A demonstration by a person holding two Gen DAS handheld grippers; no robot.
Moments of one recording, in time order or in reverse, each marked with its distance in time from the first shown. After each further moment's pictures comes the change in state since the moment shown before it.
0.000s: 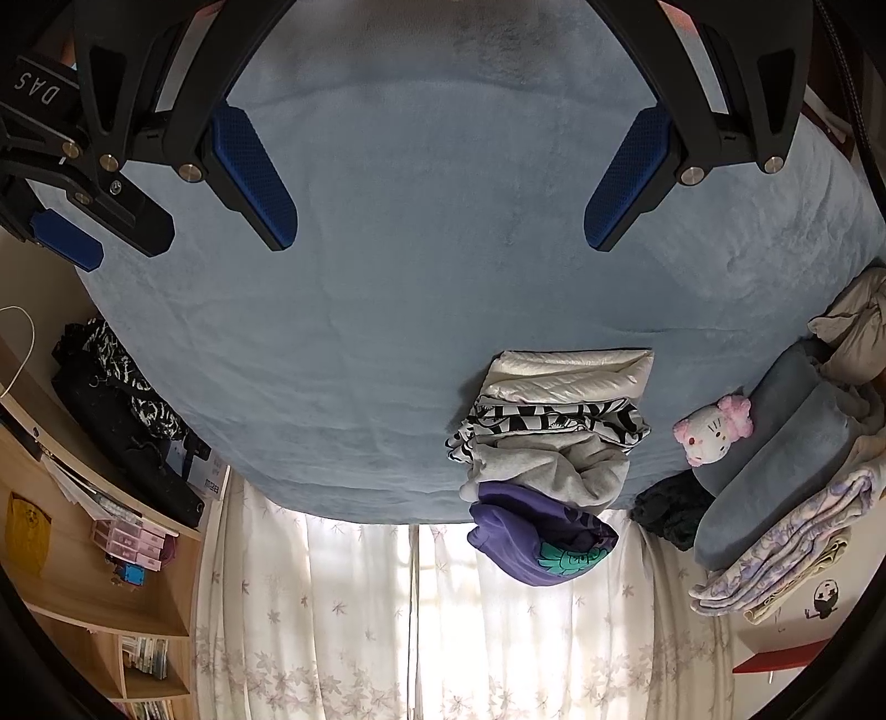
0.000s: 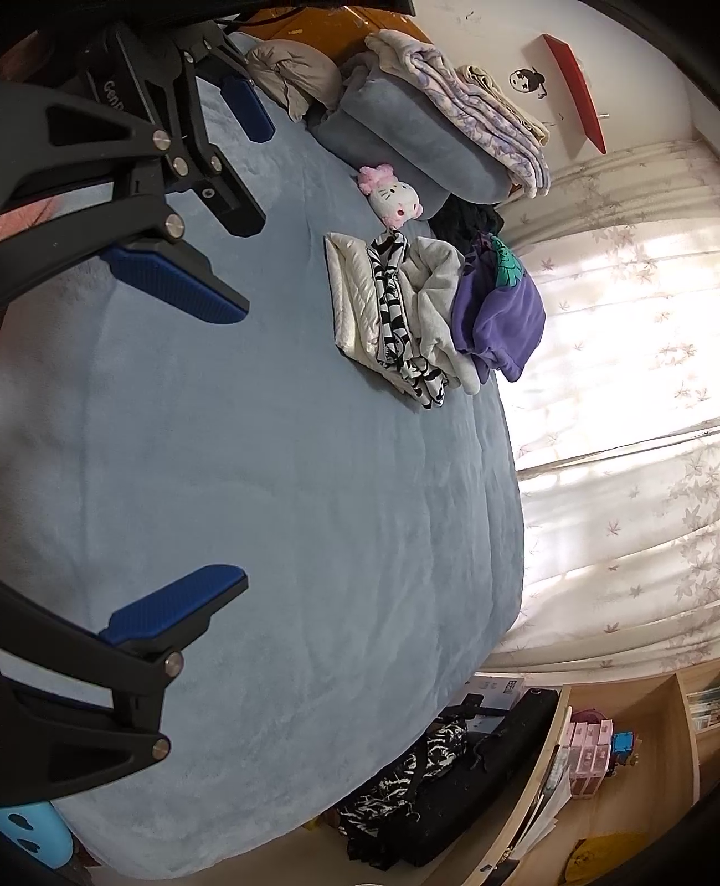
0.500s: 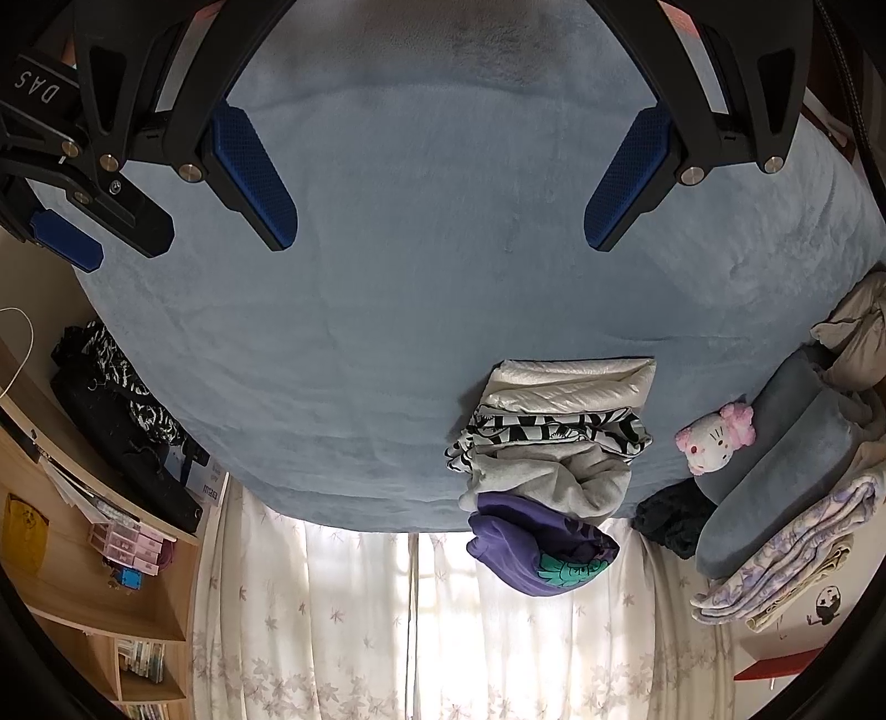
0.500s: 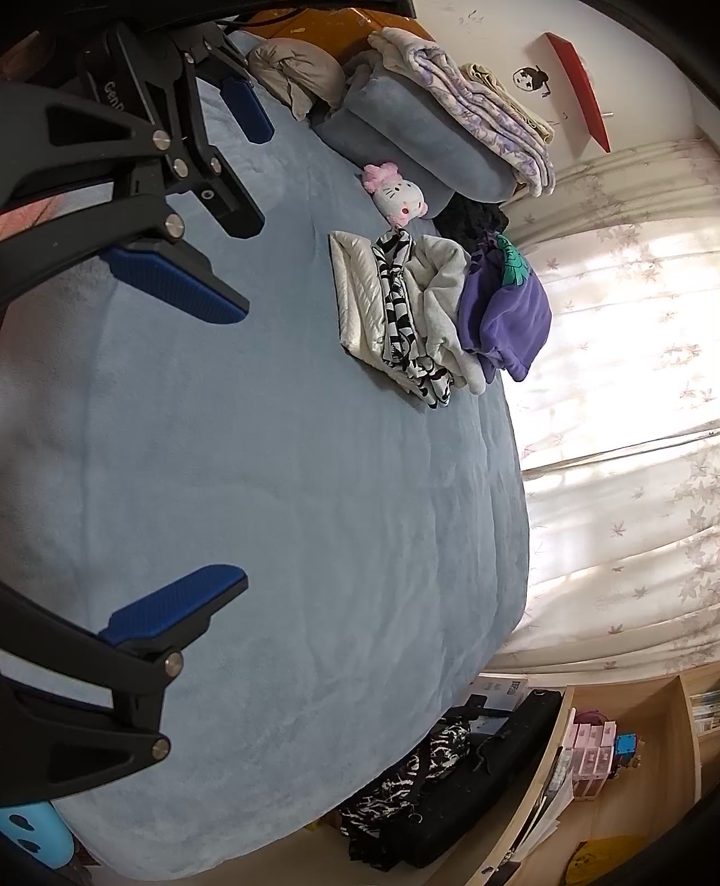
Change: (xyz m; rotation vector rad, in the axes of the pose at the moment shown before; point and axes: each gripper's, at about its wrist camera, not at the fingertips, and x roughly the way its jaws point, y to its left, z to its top) left arm 0.007 0.003 -0.005 -0.005 0.025 -0.002; right arm 0.007 0.000 -0.002 -0.007 0.014 0.001
